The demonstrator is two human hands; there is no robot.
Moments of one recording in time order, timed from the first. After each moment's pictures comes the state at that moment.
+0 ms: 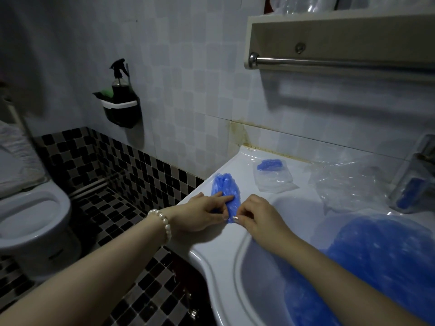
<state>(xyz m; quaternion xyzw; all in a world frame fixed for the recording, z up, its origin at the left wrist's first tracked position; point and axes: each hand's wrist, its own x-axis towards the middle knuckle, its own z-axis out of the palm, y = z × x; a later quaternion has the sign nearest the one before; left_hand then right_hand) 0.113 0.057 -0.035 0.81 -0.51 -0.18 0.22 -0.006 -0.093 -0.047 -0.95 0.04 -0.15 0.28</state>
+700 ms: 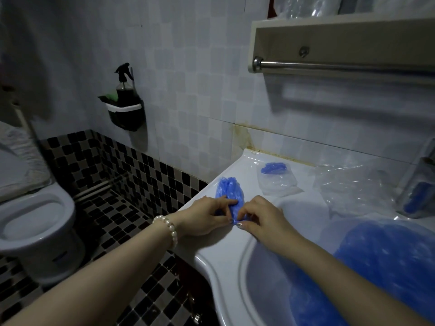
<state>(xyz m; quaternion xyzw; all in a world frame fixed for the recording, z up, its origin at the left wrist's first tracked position) 0.114 0.056 -0.044 0.81 -0.49 -0.15 0.29 -0.007 -0.093 -0.036 -0.95 0.04 -0.11 0.30</state>
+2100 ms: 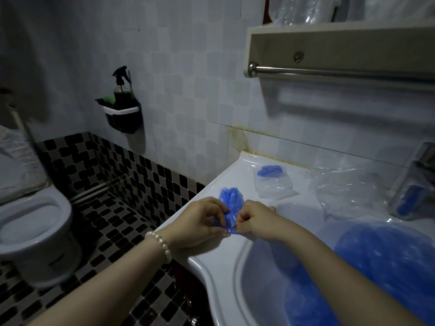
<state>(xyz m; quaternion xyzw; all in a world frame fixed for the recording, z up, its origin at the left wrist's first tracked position) 0.098 0.067 -0.049 0.77 -0.48 -0.04 0.41 0.008 -0.094 -0.014 -0.97 0.08 0.03 0.24</state>
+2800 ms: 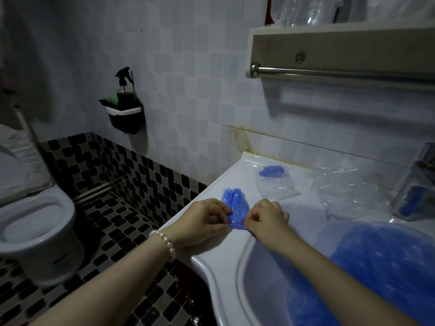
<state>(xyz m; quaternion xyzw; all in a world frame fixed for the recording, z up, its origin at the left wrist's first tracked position) 0.095 0.066 -0.047 0.78 -0.47 -0.04 0.40 0.001 -0.097 -0.042 -0.95 0.14 -0.13 0.24</state>
